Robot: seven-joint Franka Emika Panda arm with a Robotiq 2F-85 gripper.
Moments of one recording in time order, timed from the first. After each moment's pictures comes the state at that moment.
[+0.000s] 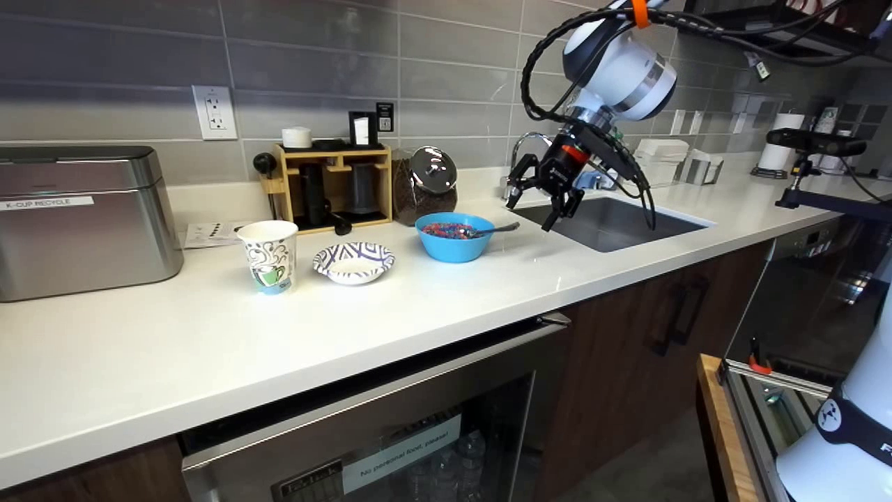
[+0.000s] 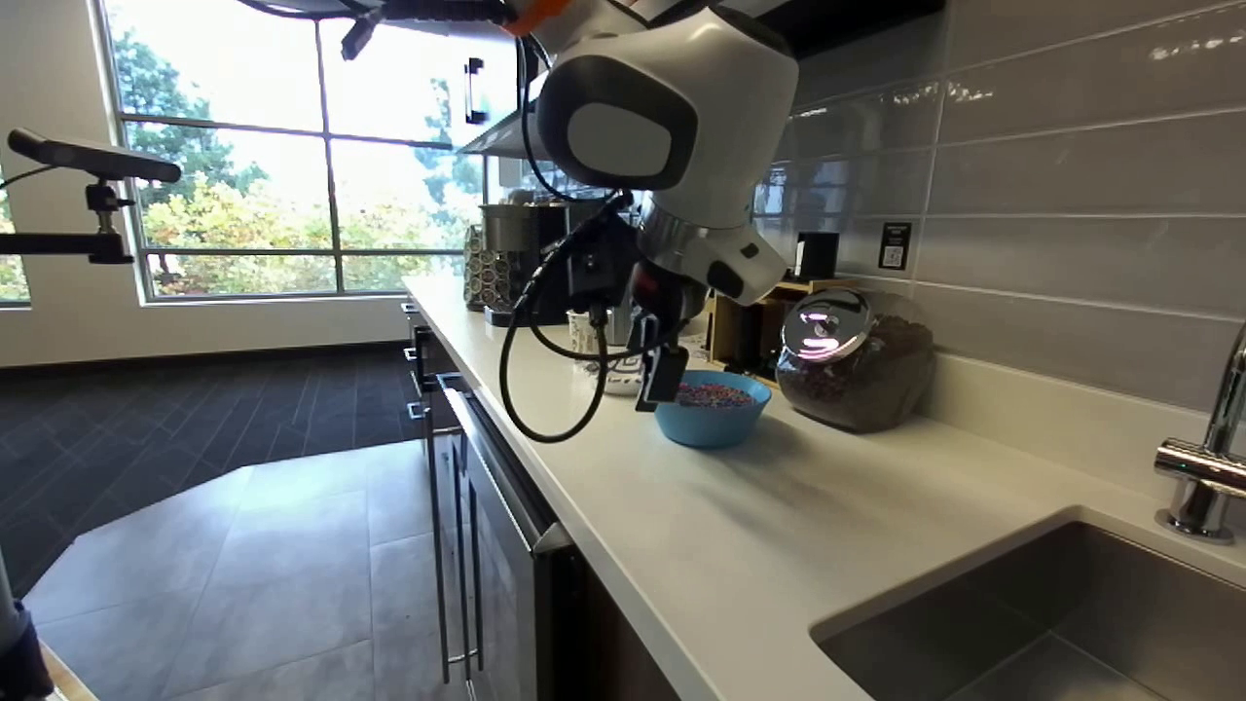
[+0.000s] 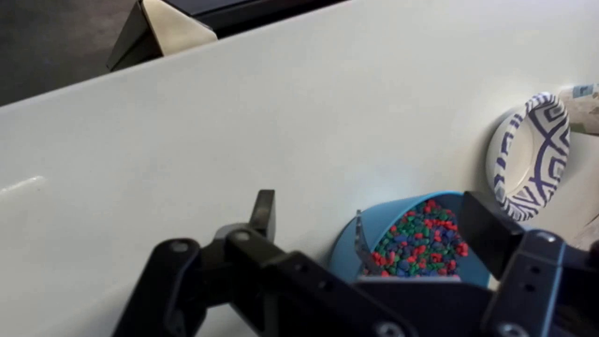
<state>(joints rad) -0.21 -0.05 -0.38 -2.34 0.68 2.24 -0.14</state>
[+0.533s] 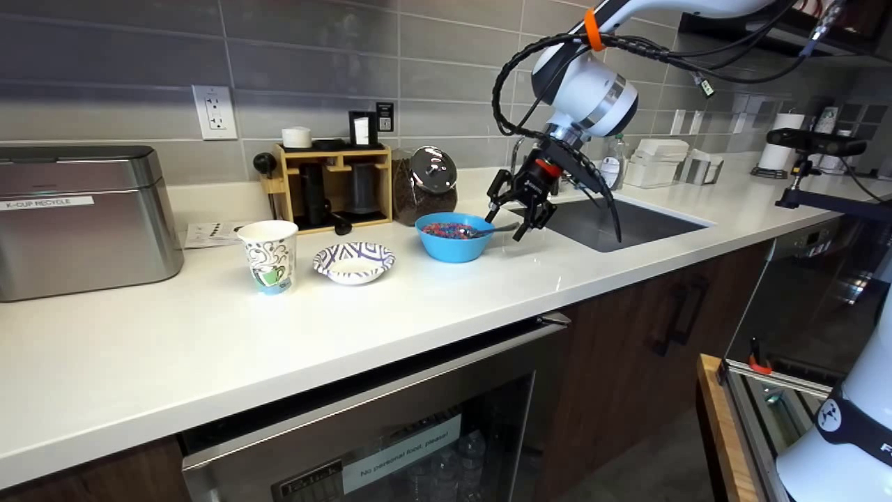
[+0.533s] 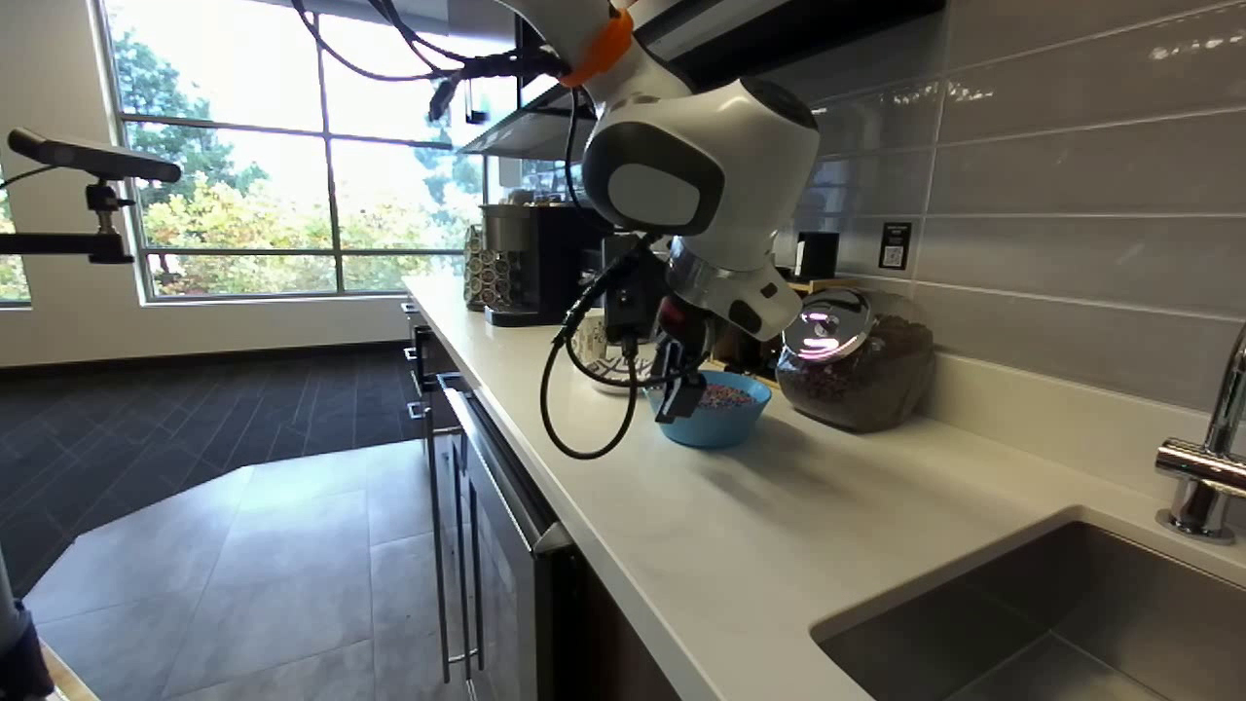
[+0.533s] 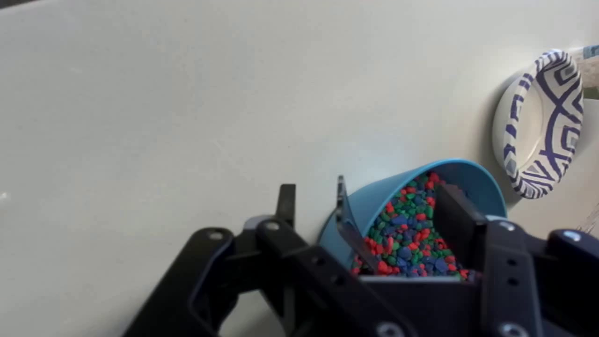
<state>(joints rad) -0.24 0.12 -0.32 -2.22 0.80 2.25 -0.17</state>
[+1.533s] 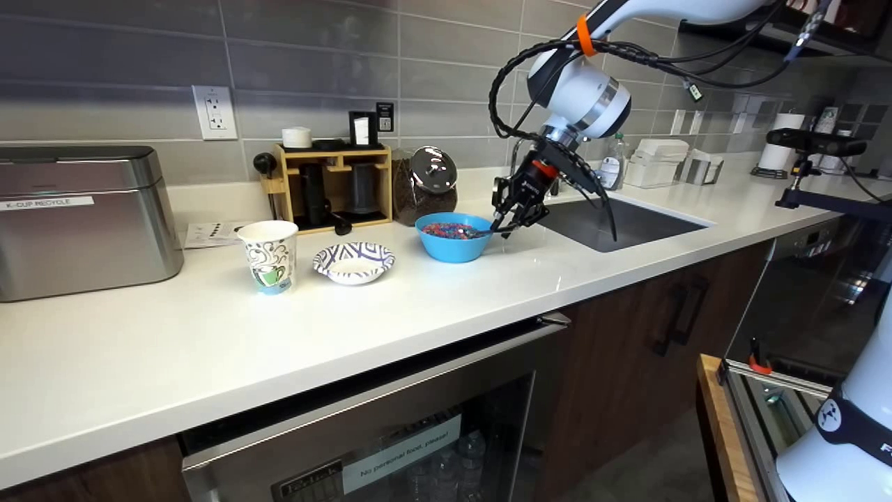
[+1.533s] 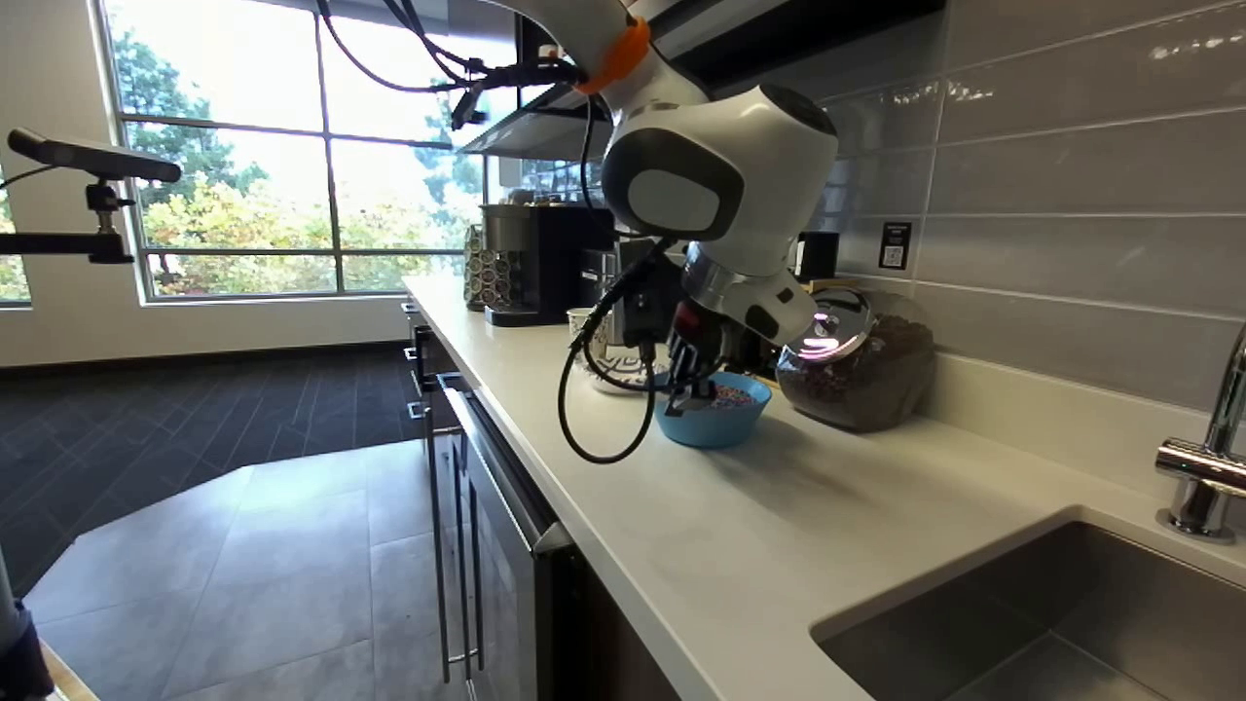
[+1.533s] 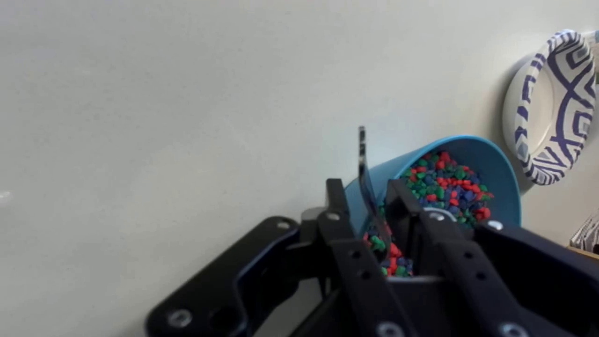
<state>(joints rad) -0.28 0.17 -0.30 -2.17 0.80 2.24 -0.17</state>
